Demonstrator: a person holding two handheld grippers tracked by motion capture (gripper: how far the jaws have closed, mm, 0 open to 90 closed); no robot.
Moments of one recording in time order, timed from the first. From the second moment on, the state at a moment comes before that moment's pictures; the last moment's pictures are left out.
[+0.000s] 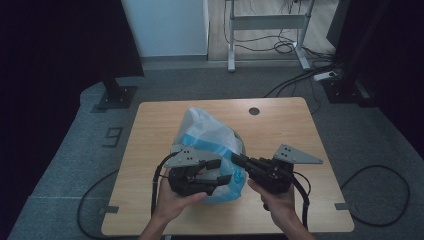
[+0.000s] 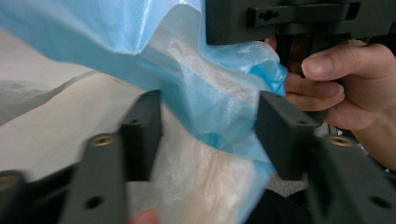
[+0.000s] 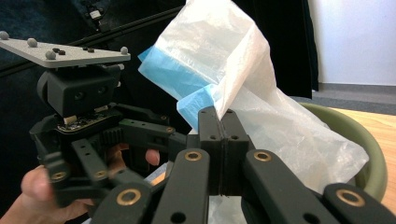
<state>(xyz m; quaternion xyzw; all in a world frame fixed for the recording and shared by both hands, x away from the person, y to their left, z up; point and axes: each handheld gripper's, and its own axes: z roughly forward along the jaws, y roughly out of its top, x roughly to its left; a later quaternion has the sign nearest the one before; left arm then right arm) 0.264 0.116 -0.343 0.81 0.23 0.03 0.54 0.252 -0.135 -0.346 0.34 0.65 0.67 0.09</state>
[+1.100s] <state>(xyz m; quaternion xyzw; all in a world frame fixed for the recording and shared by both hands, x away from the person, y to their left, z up) 0.267 0.169 -0.321 0.75 0.22 0.05 0.62 0.261 -0.156 -0.349 0.38 0.65 0.65 0.10</state>
